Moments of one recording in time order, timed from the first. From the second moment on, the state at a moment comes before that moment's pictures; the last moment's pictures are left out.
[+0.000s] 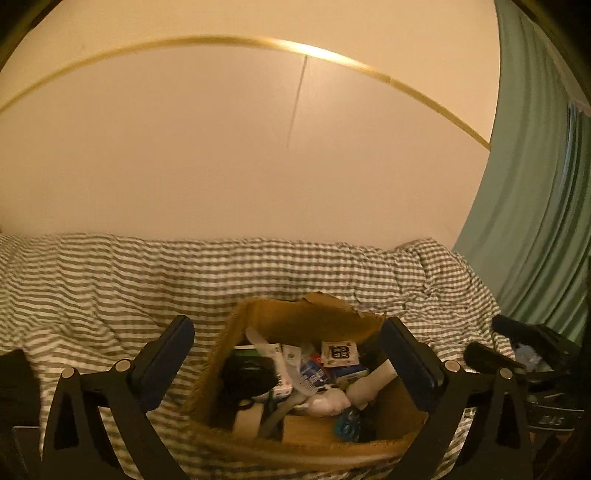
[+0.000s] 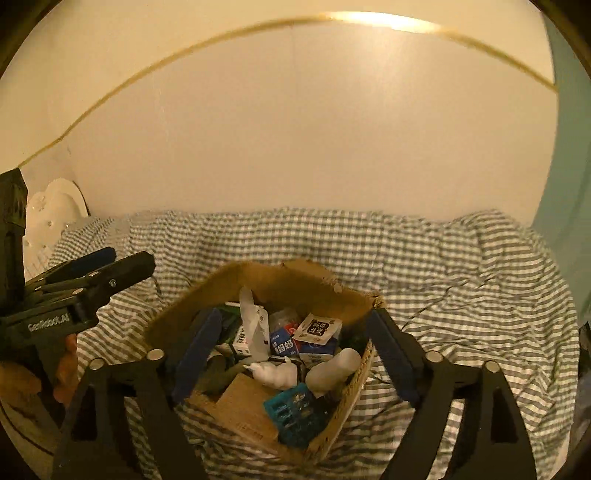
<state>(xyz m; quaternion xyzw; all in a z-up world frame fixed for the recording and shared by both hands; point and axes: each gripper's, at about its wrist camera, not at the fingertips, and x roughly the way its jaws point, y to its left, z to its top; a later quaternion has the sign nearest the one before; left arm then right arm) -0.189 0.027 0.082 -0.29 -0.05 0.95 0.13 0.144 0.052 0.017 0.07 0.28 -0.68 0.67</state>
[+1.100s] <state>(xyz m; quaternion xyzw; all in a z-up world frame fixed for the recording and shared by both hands) -0.094 0.017 0.001 -0.26 -0.02 0.96 0.02 0.106 0.131 -0.070 0.09 0.22 -0.74 0.62</state>
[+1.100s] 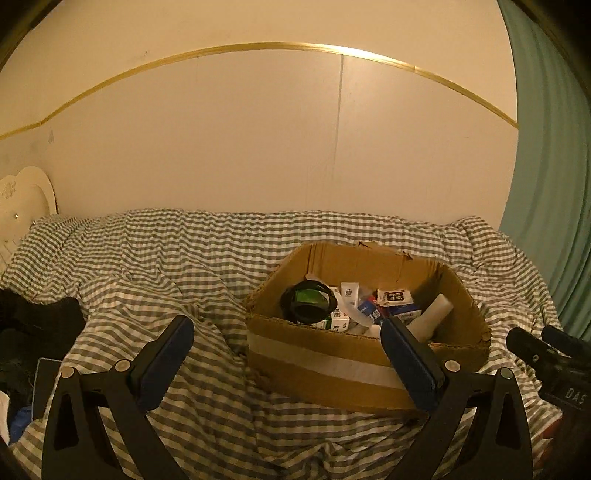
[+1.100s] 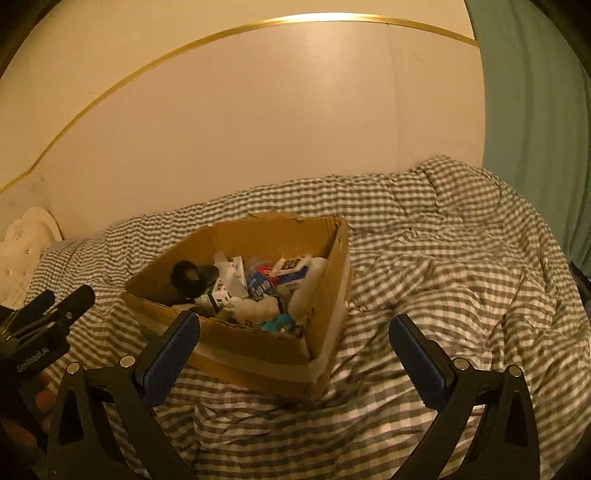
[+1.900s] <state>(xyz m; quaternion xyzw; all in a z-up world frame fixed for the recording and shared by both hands) -0.093 0.025 -0.008 -0.28 -0.01 0.96 0.03 0.109 0.125 -0.085 0.09 0.26 -0.74 0.61</state>
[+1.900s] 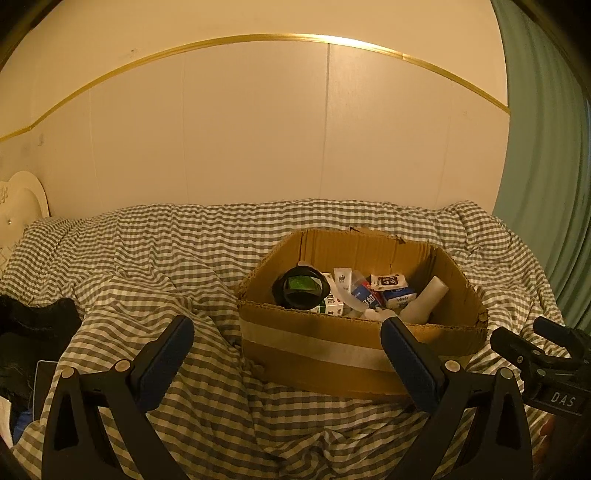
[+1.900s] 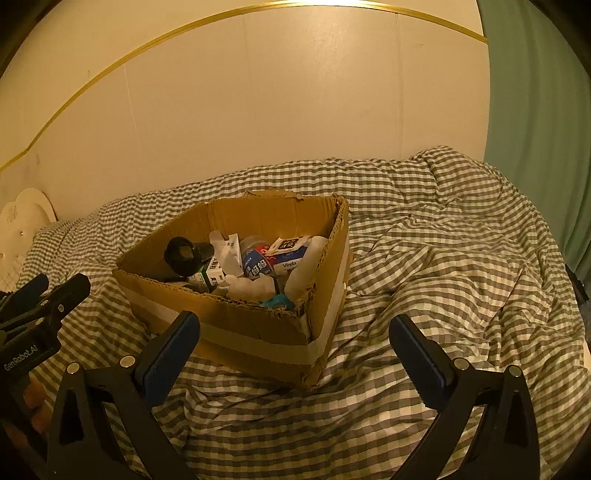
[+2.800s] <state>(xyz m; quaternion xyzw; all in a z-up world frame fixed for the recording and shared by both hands) -0.094 0.027 -0.012 -0.29 0.00 0.96 0.02 0.109 0.123 -0.089 0.09 0.27 -0.74 0.62</state>
